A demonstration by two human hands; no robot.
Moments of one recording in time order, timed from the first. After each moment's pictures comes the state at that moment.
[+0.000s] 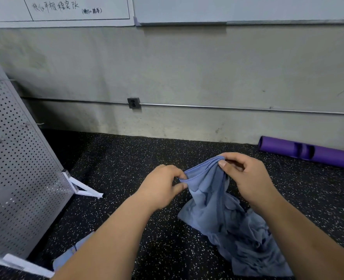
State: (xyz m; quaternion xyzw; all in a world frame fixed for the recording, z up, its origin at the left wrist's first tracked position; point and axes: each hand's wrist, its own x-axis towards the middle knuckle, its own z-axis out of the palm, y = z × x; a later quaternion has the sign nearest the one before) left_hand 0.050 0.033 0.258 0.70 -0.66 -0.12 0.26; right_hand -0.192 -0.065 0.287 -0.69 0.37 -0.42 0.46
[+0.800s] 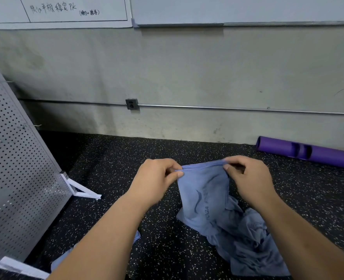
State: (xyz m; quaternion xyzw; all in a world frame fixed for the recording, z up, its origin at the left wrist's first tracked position) left_hand 0.057 0.038 0.272 0.68 -0.63 -0.08 0.36; right_hand -0.205 -0.080 0.277 -0.76 0.47 -0.37 0.25
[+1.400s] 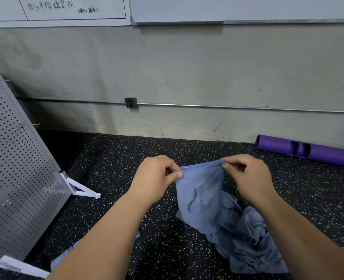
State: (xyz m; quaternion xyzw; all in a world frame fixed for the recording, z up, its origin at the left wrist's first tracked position) left_hand 0.055 0.034 0.269 0.68 -0.62 -0.06 0.38; right_hand -0.205 -0.080 0.272 -0.75 0.45 -0.39 0.27
